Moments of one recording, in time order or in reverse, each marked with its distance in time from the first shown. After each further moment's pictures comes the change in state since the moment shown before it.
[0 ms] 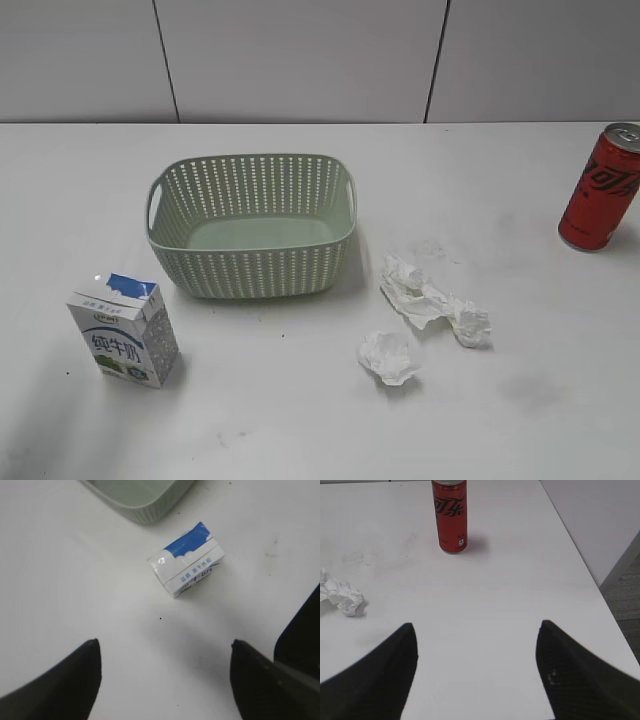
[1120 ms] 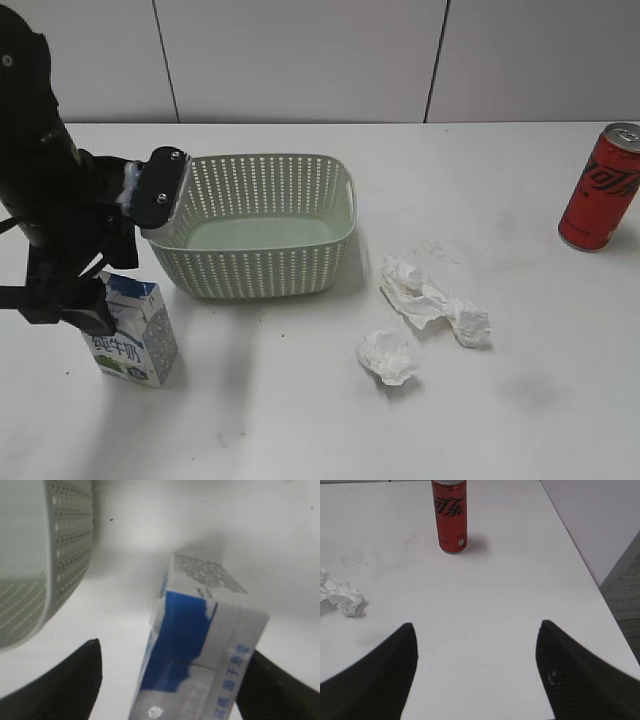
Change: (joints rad) left arm -0.304 0.518 -0.093 0.229 -0.192 0.258; right arm 0.000 0.000 0.000 0.000 0.000 0.001
